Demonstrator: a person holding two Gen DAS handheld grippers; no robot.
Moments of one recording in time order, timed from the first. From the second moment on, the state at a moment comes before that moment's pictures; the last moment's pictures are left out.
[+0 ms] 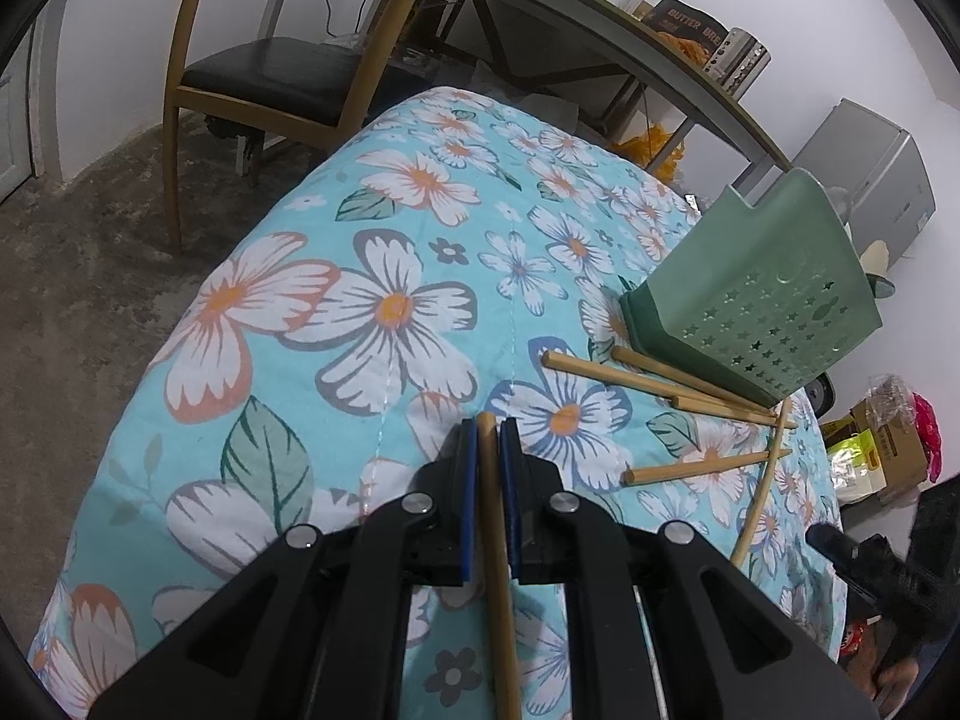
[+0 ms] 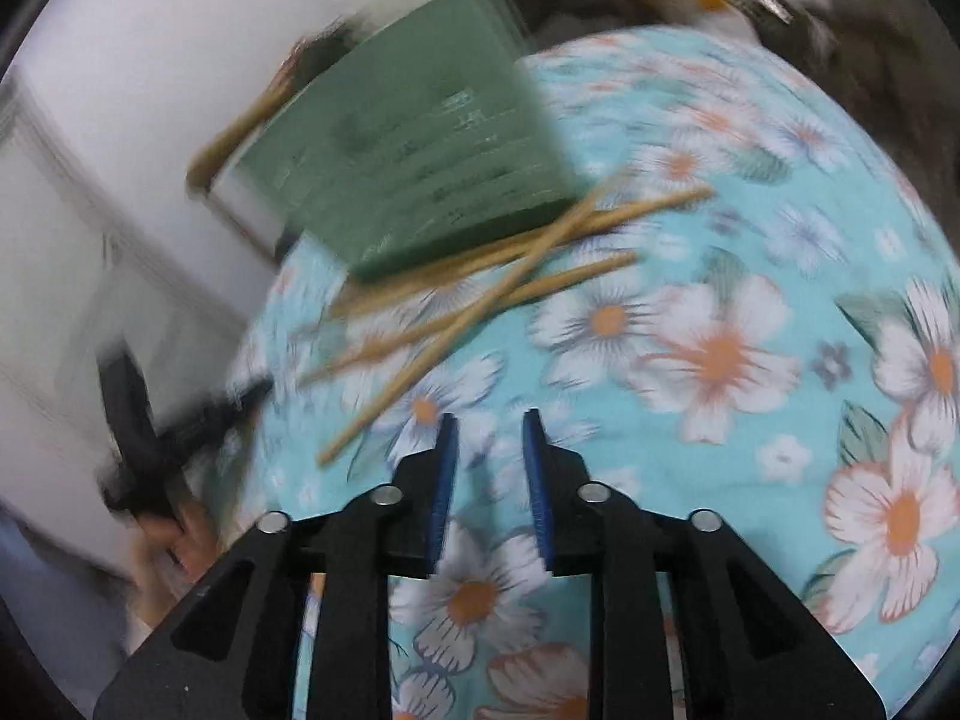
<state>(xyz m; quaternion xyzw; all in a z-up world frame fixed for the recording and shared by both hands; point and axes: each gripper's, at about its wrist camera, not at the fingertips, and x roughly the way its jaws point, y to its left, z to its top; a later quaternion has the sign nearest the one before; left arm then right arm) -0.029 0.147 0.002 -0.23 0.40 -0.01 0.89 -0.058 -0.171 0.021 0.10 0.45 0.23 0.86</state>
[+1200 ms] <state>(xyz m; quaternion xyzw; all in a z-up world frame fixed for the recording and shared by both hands) -0.023 0.147 0.000 -0.23 0.40 -0.01 0.89 -0.076 0.023 -0.017 -0.54 0.36 0.31 0.70</state>
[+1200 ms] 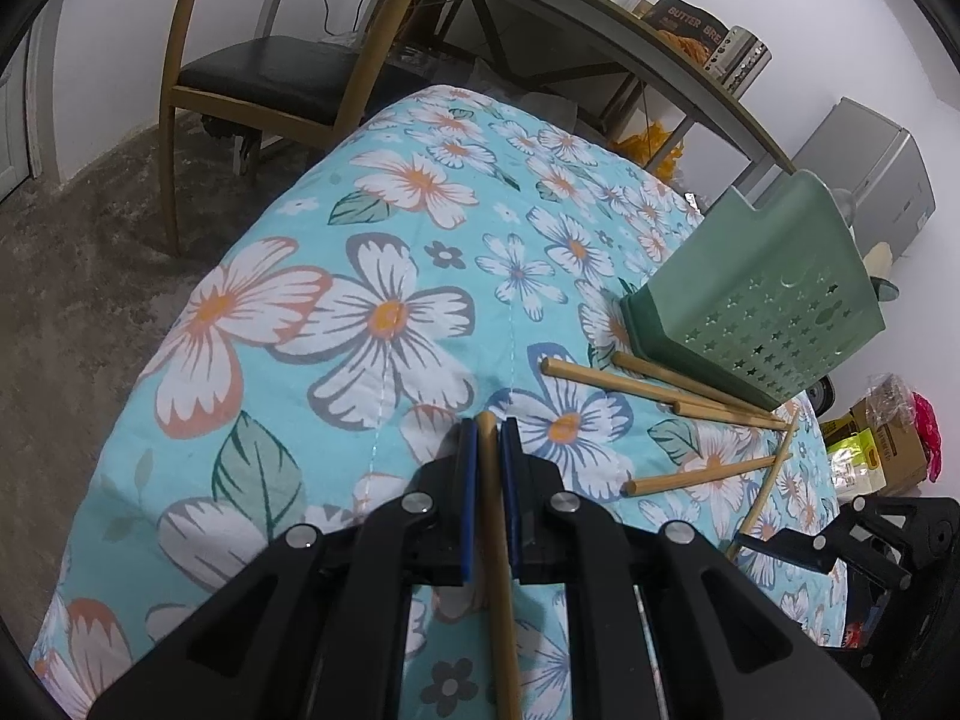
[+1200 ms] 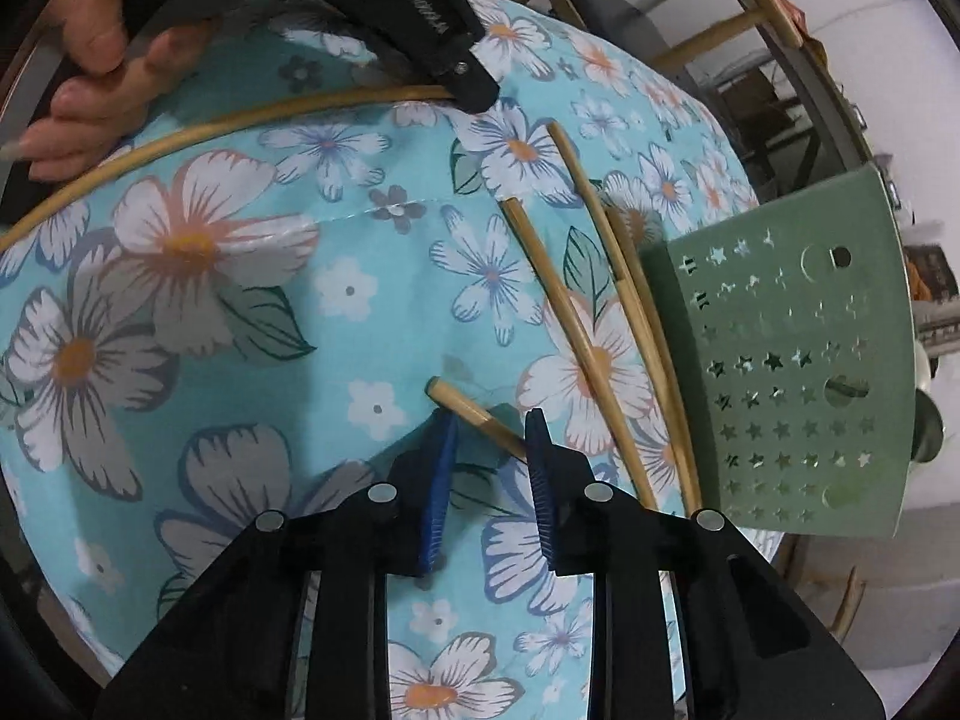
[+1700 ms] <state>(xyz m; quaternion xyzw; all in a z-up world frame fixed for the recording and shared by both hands) -0.024 0.148 0.000 -0.24 0.39 -0.01 0.89 -0.025 0.001 0.008 -0.29 0.52 0.27 0.75</state>
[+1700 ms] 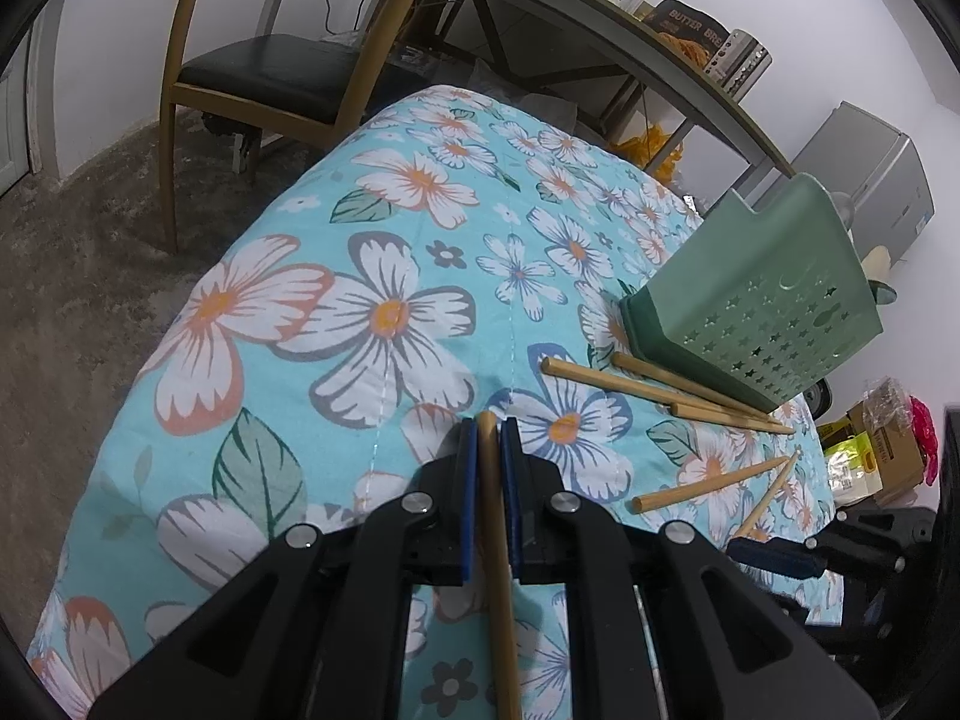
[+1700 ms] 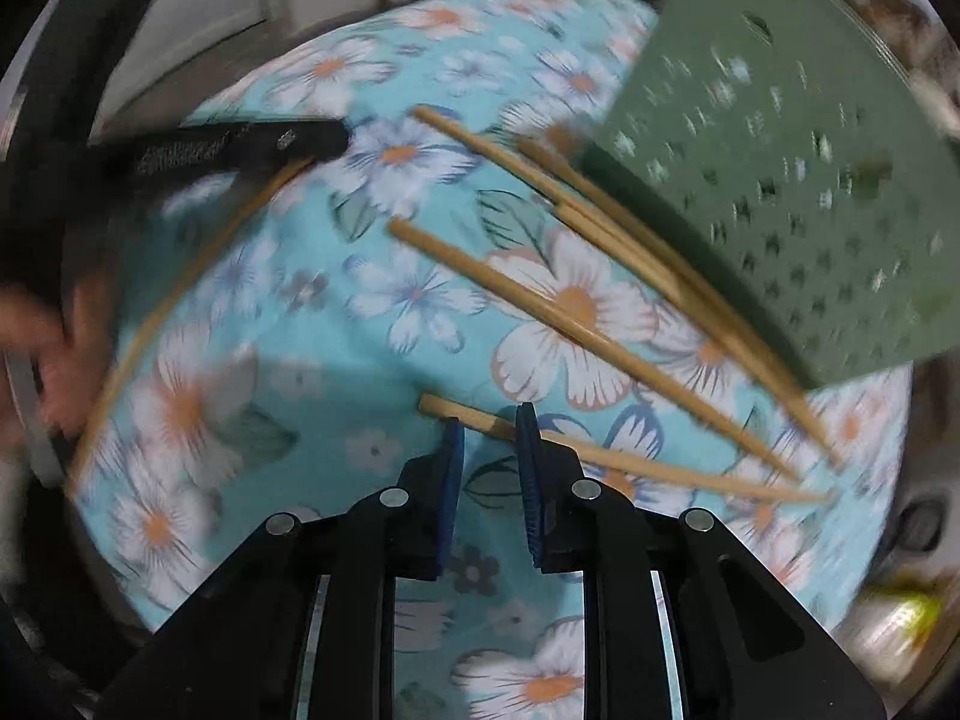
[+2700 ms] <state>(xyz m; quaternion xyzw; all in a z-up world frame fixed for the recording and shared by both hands) -0.024 0.150 -0.002 -0.25 0.39 -0.02 0.88 -0.060 0.035 0.000 -0.53 0.37 0.30 0.70</state>
